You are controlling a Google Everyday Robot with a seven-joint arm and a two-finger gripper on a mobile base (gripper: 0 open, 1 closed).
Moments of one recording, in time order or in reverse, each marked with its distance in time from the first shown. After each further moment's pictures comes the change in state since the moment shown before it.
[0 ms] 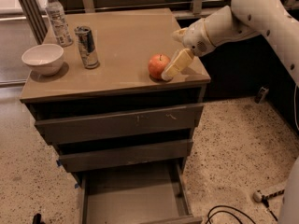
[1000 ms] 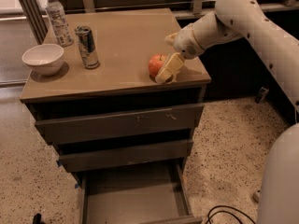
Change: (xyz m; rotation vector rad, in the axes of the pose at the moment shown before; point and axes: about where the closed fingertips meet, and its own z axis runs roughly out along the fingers) arm 0.011 -0.012 0.036 -0.016 0.054 -0.017
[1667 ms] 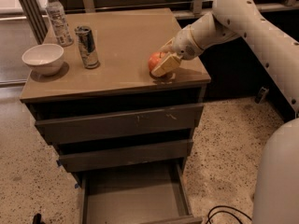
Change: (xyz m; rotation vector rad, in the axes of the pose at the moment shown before) arm 0.002 0.004 0.006 -0.030 0.019 0.020
